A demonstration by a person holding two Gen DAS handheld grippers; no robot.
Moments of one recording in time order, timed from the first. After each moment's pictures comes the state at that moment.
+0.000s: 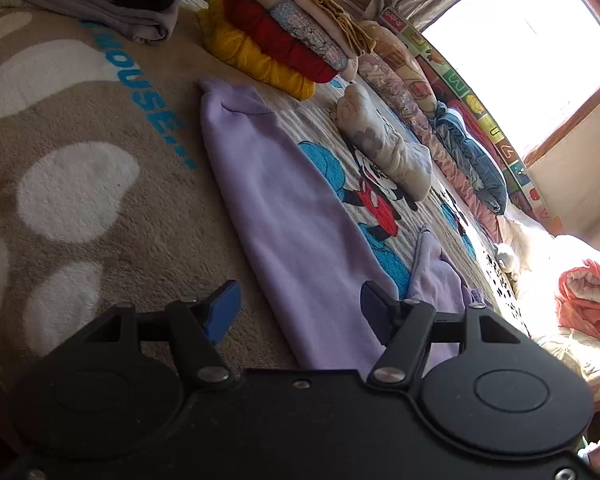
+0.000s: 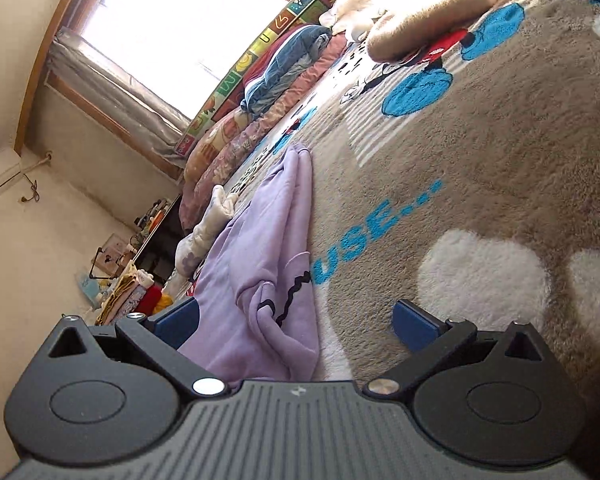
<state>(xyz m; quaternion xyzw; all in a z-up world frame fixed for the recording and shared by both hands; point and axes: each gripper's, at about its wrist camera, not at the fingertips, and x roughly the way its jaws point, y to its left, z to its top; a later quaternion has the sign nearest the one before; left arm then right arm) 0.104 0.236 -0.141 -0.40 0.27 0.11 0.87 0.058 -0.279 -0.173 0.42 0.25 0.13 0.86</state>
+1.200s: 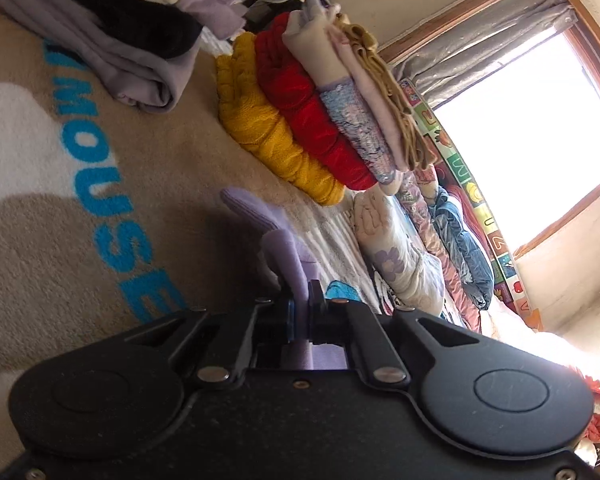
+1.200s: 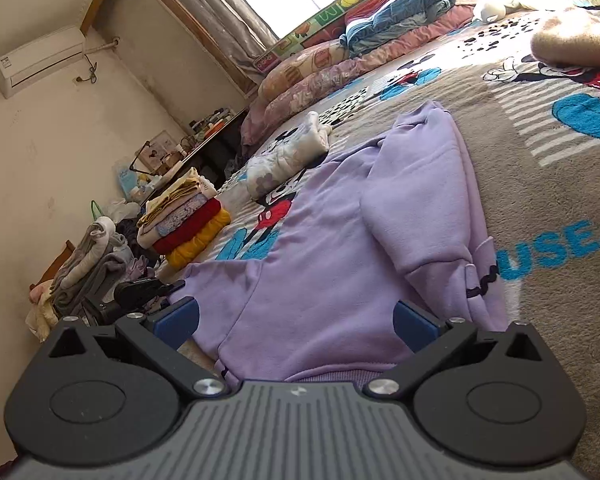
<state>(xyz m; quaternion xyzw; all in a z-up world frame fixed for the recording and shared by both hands) 0.179 0.329 -0.152 -0.45 0.16 0.10 0.87 0.090 -0.165 -0.103 0.28 0.30 0.26 0.87</state>
